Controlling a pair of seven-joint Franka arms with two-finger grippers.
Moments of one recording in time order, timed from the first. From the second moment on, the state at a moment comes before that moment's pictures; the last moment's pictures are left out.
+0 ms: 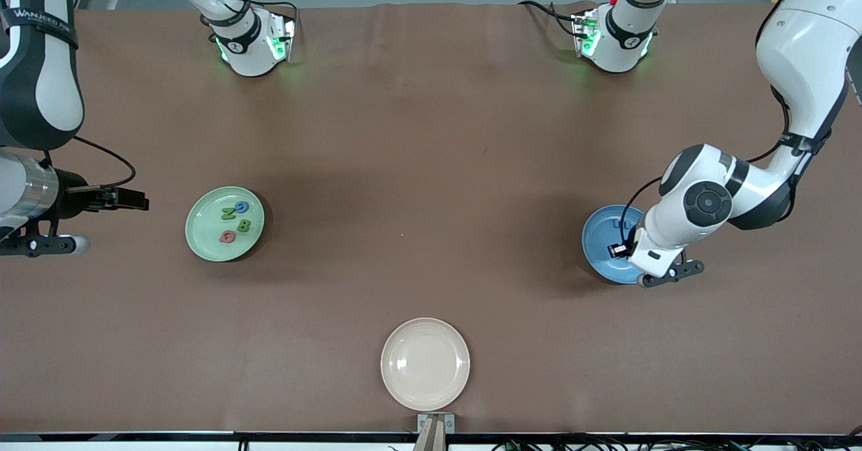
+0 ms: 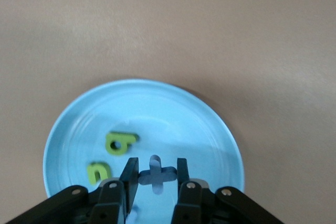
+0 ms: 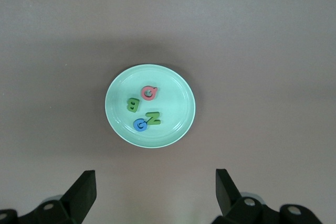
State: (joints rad) left arm 0.59 0.69 -0.82 -1.86 0.69 2.24 -0.83; right arm -0.01 0.28 -0.06 -1.51 0.02 1.59 -0.09
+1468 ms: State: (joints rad) left arm 0.64 0.72 -0.84 -1.90 0.76 2.30 -0.82; right arm -0.04 0.27 -0.06 -1.34 0.01 1.54 -0.09
